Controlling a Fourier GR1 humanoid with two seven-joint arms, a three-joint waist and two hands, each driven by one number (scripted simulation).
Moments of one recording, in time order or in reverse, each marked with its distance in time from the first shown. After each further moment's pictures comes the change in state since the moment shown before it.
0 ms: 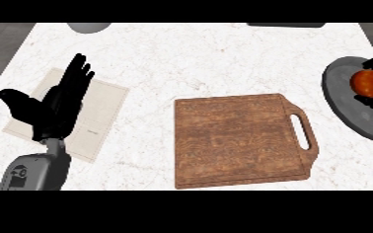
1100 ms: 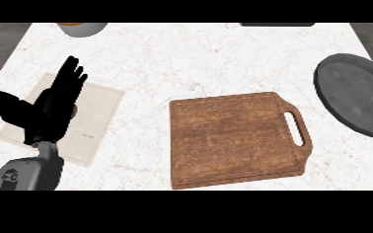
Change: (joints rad) left arm 0.024 0.030 0.012 -0.009 0.027 0.008 0.006; right arm 0.411 0.037 -0.108 -1.188 -0.211 0.386 0.419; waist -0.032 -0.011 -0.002
